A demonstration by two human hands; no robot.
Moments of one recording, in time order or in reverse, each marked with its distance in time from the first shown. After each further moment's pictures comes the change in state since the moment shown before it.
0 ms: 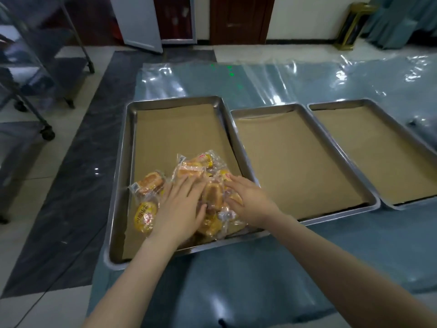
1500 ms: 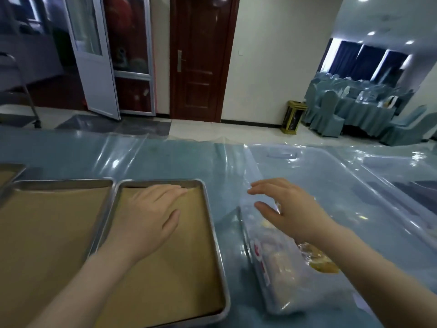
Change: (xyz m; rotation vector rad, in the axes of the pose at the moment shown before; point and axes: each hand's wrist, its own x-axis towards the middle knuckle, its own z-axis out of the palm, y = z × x) left_hand 0.331 0.642 0.060 -0.072 0.363 0.175; right_hand -0.202 0.585 -0.532 -0.267 0.260 -0.179
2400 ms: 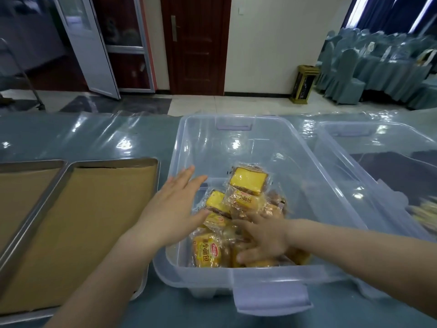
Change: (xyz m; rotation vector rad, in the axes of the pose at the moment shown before) left_hand 0.091 0.191 0.131 -0.049 -0.367 -0.178; right_hand -0.075 0.199 0.033 -0.141 -0.963 0.051
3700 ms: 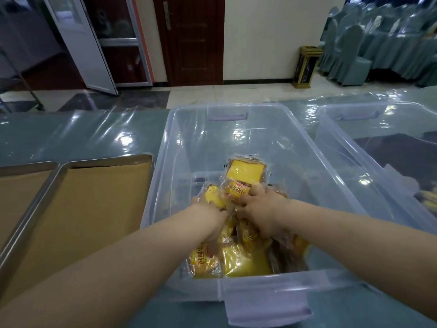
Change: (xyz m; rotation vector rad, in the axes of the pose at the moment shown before) left_hand 0.066 0.059 0.059 0.604 -0.816 0.035; right_hand 0.027 0.020 -0.017 -0.441 0.181 -0.035
